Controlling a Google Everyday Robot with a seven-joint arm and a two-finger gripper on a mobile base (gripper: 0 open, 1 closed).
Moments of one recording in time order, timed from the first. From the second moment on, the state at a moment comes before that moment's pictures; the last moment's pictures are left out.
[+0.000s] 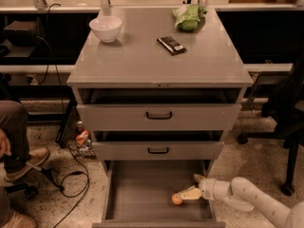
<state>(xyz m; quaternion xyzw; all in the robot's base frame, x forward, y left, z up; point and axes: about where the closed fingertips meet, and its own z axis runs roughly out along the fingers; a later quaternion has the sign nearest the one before) 0.544 -0.175 0.261 -0.26 0.82 0.38 0.35</state>
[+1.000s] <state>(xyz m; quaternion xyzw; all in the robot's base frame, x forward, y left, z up) 0.541 -0.135 0.206 -0.39 0.79 0.28 0.38</state>
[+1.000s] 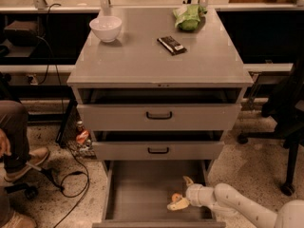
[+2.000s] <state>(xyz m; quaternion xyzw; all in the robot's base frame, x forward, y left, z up) 0.545 -0.124 0.158 -0.43 0.80 0.20 0.35</state>
